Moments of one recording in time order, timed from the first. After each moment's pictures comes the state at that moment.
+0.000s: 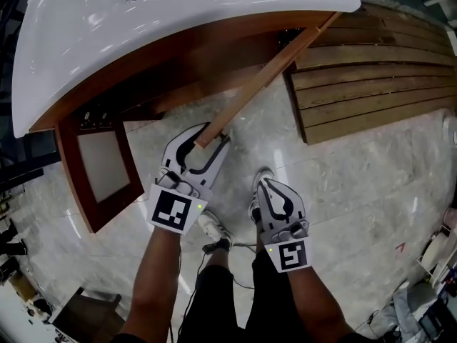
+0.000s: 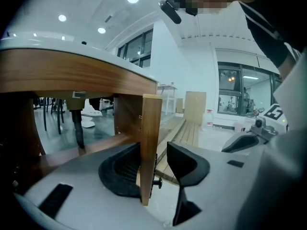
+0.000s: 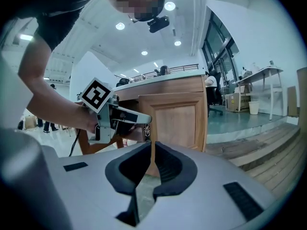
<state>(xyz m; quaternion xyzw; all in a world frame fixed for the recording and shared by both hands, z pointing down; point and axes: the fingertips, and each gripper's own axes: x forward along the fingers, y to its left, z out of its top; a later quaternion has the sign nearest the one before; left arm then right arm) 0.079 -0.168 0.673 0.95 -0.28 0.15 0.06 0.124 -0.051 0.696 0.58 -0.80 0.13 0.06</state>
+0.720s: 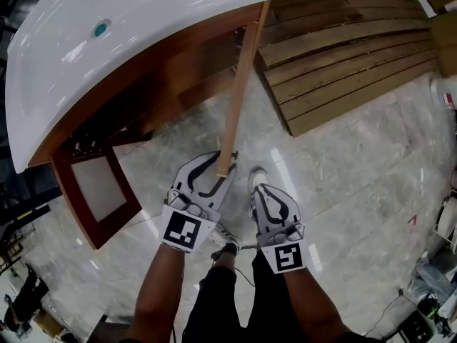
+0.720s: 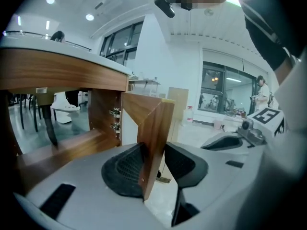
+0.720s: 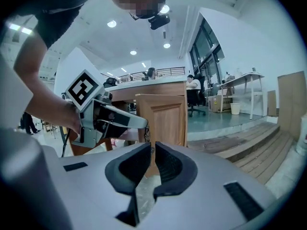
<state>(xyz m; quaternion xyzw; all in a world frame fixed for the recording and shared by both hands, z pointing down) 0.128 -0.094 0.675 0.97 -0.16 0.19 0.07 0.152 -0.011 0.695 0.65 -0.74 0.13 0.07</state>
